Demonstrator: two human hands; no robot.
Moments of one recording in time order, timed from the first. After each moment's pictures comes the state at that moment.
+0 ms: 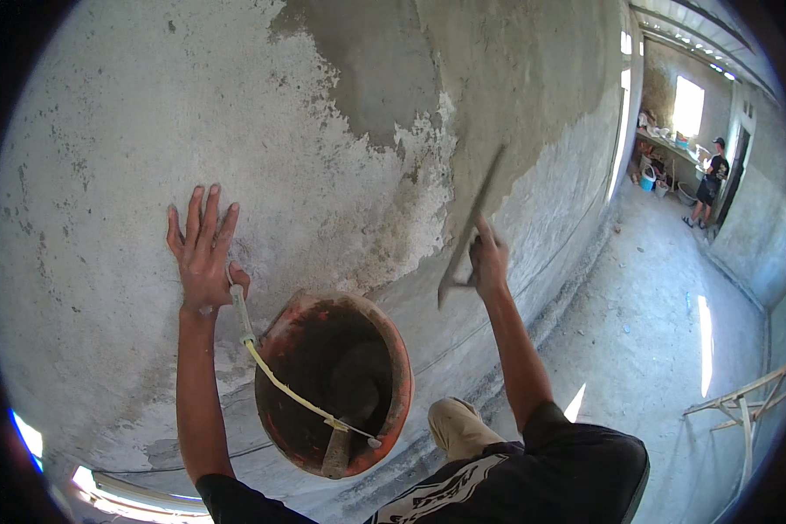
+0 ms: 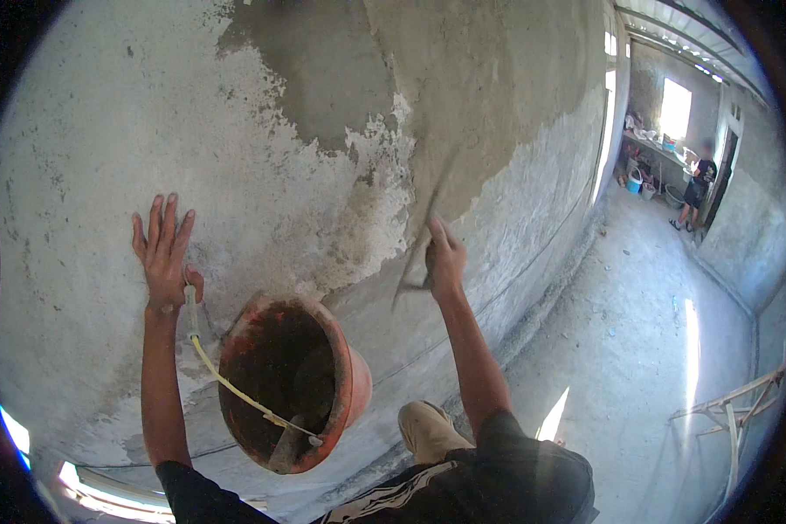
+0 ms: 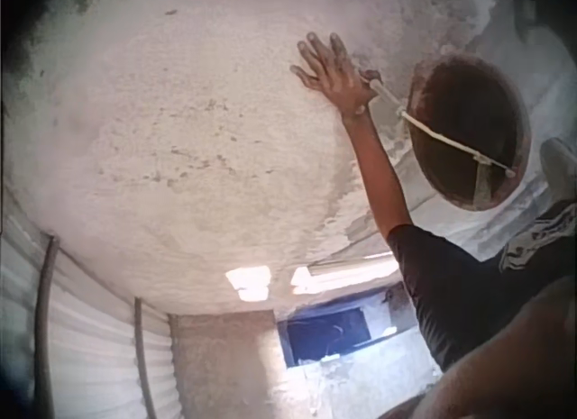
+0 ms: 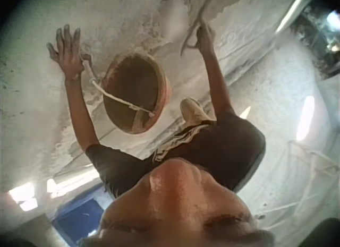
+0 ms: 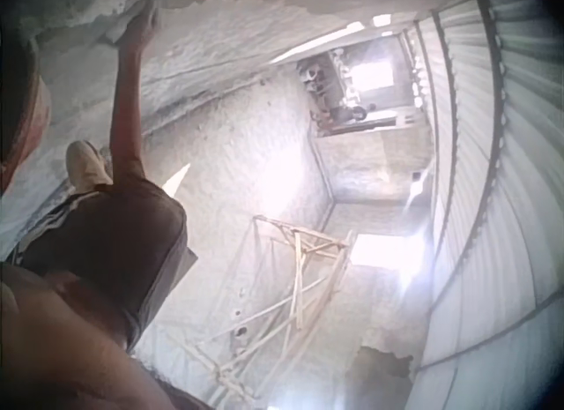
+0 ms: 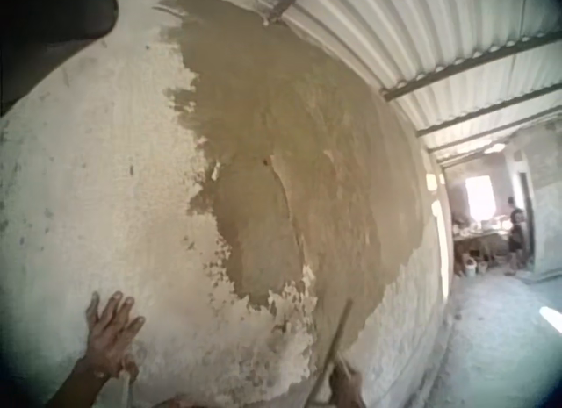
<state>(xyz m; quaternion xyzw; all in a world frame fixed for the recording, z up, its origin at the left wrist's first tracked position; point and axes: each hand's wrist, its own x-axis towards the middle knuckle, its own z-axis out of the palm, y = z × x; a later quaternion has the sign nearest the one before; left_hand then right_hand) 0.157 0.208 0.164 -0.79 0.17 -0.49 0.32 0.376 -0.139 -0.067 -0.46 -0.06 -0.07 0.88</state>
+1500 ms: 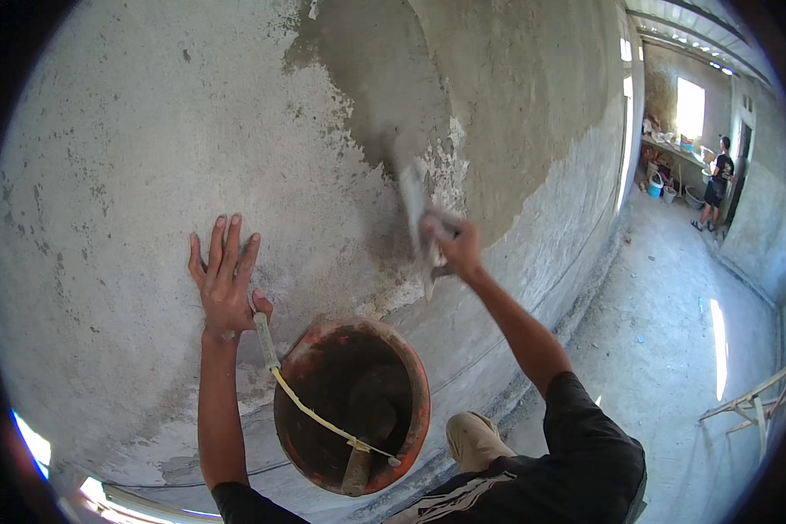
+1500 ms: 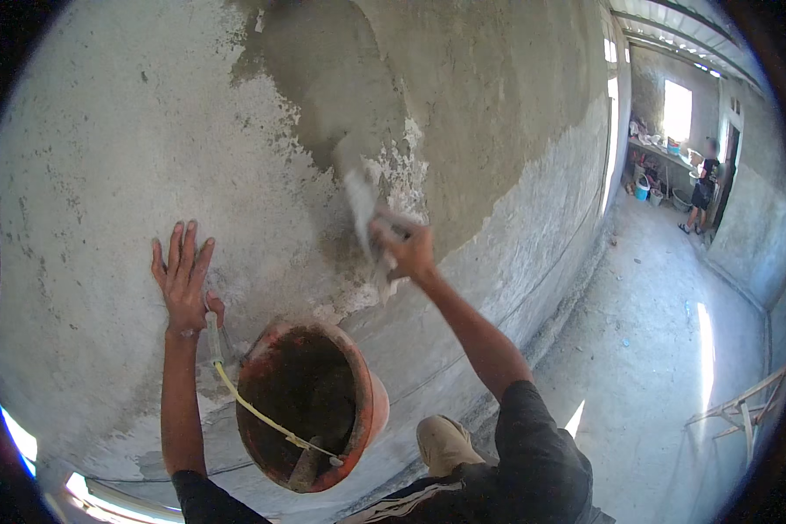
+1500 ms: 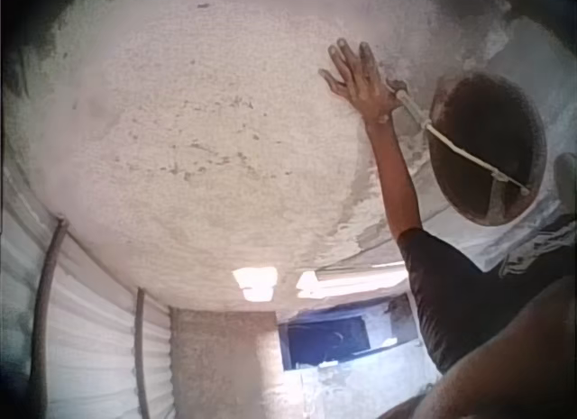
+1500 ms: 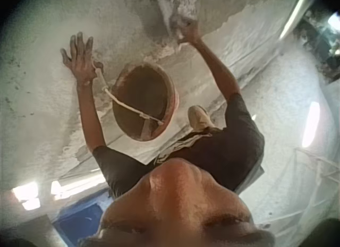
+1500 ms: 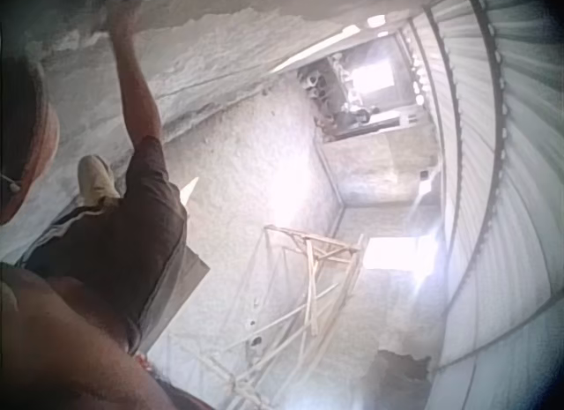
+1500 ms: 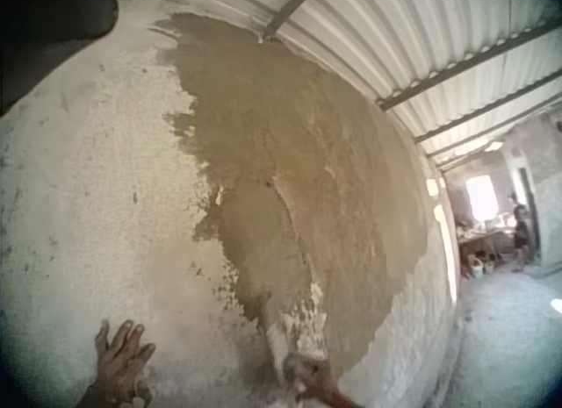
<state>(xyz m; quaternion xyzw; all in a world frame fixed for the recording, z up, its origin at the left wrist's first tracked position) 0.157 0.217 0.161 -0.80 0.16 -0.49 0.30 0.367 -0.075 0.030 -0.65 -0.24 -0.07 0.72</state>
